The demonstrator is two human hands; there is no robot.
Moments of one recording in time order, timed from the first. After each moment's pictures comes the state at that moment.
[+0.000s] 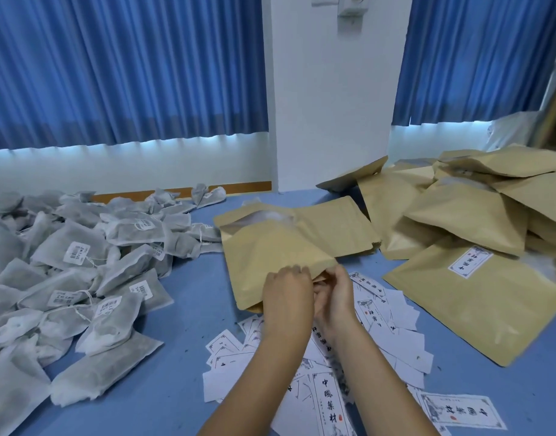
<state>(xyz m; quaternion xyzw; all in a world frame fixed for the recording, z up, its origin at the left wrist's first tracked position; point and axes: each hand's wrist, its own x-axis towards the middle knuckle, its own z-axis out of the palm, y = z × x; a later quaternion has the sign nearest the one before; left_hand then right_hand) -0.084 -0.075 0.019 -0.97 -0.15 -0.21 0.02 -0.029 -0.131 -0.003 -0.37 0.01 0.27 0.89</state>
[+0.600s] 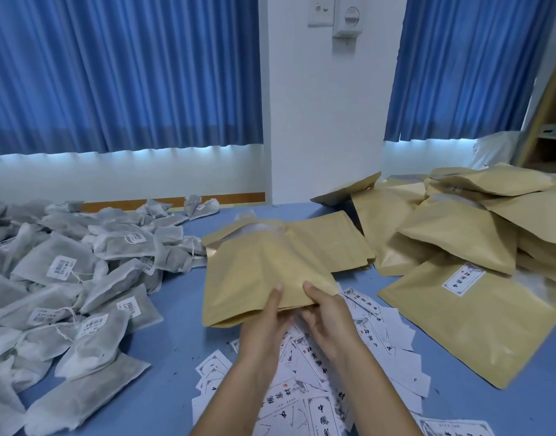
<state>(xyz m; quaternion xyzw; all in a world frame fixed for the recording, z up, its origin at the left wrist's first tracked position) -0.092 -0.054 -0.005 -0.39 -0.25 -0.20 -0.86 -0.023 -0.131 -0.004 -0.41 -0.02 0.27 0.87</state>
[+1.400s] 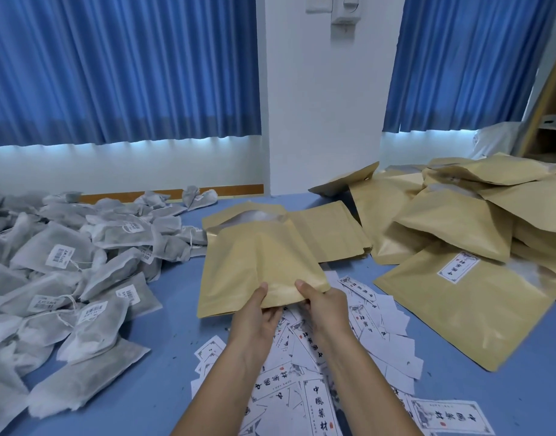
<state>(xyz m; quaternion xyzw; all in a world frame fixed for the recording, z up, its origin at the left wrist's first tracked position) -0.085 -0.040 -0.020 -0.26 -0.27 -0.20 -0.91 -0.028 -0.132 -0.016 -0.58 0.02 0.16 0.80</state>
